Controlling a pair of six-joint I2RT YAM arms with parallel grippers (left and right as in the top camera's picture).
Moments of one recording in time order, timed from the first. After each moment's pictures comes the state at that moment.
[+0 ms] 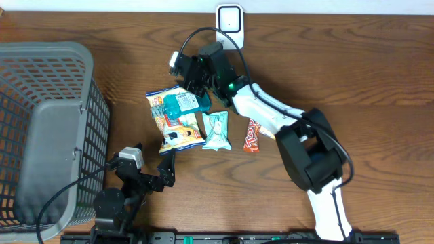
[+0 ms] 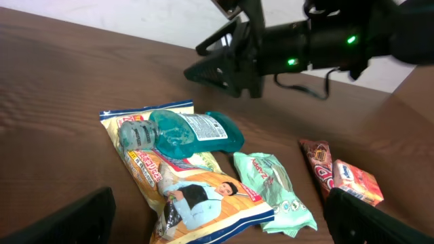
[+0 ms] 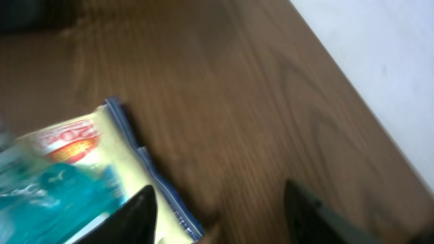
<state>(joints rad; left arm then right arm) -0.11 0.00 0.09 -0.31 0.24 -0.29 0.62 2.23 1.61 0.05 -0.28 -0.50</state>
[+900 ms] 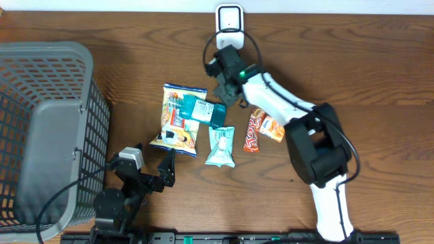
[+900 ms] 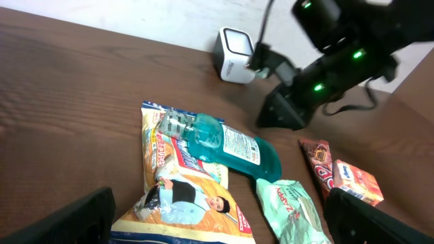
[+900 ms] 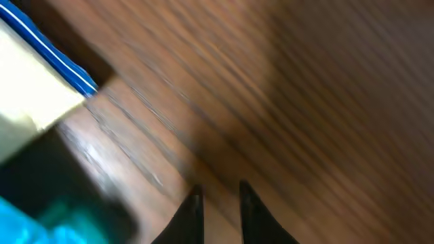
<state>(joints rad) -0.11 0.00 0.09 -0.31 0.24 -0.29 0.54 2.24 1.69 -0.60 0.07 -0.21</state>
